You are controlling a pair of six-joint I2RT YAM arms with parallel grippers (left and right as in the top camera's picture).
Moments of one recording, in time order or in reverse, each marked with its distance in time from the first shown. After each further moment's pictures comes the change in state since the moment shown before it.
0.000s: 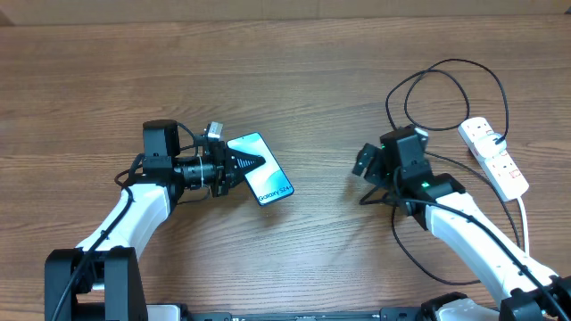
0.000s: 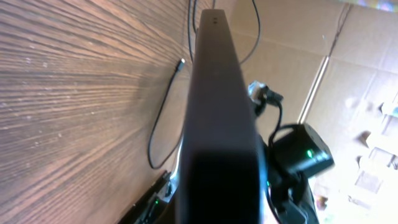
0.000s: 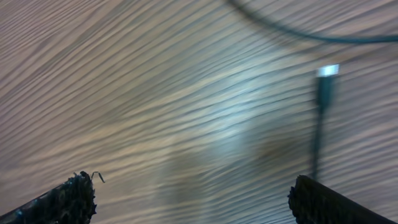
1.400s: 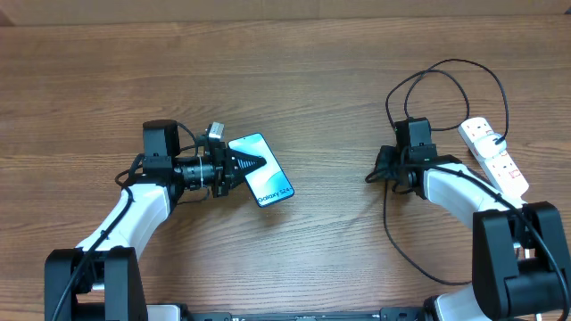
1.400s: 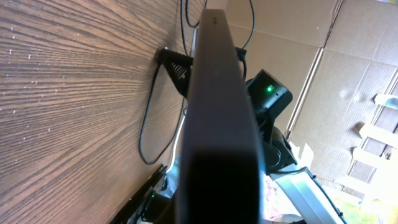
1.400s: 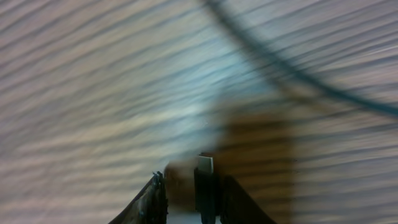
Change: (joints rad) left arm 0.000 0.000 0.000 0.000 0.034 0.004; right arm -0.162 0.308 0.055 0.120 -0.158 -0.290
